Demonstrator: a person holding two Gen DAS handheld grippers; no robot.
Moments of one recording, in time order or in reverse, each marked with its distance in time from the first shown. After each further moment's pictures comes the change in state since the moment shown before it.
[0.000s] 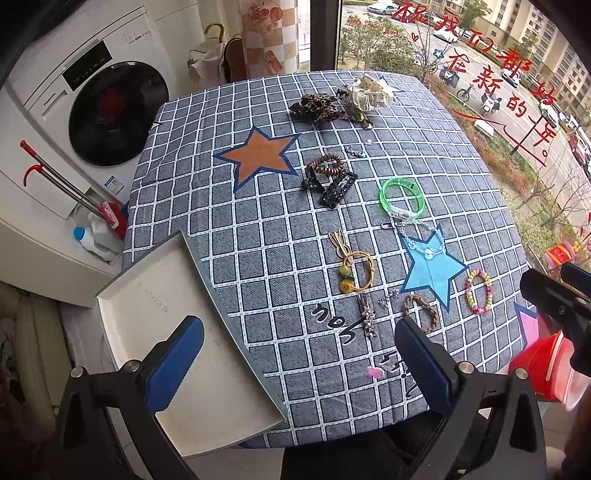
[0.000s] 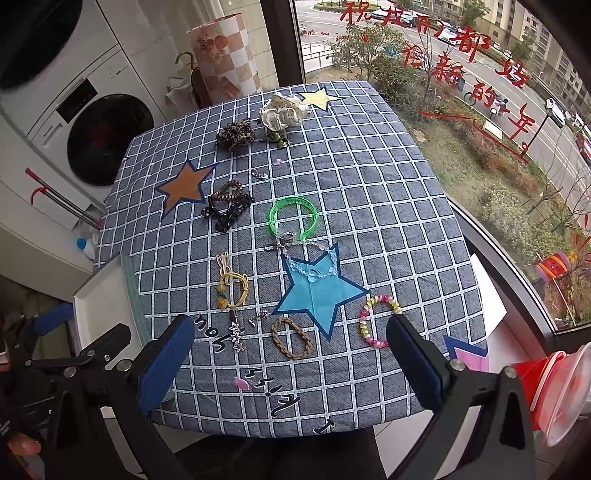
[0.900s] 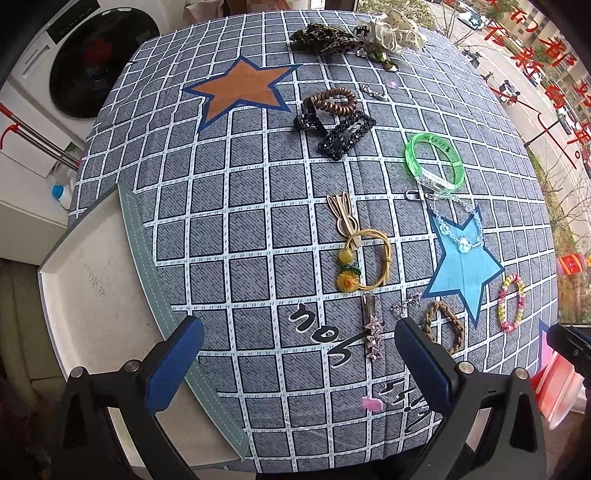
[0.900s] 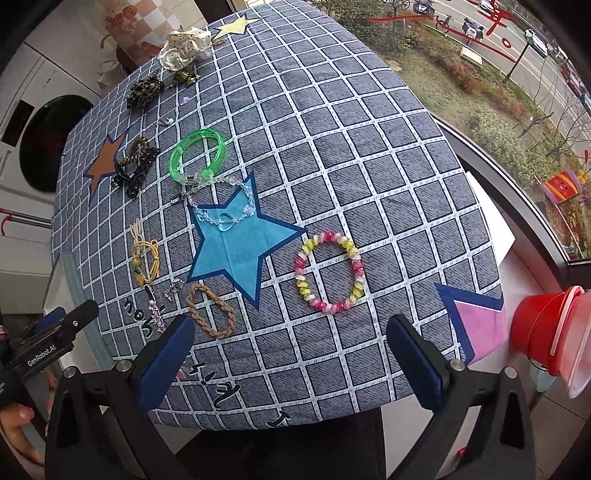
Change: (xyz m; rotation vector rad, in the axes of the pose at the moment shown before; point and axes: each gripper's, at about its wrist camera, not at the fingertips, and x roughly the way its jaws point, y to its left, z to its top) left arm 0.115 -0.019 0.009 -0.086 0.169 -0.019; right arm 0.096 -0.104 -0.026 0.195 0.228 -0.007
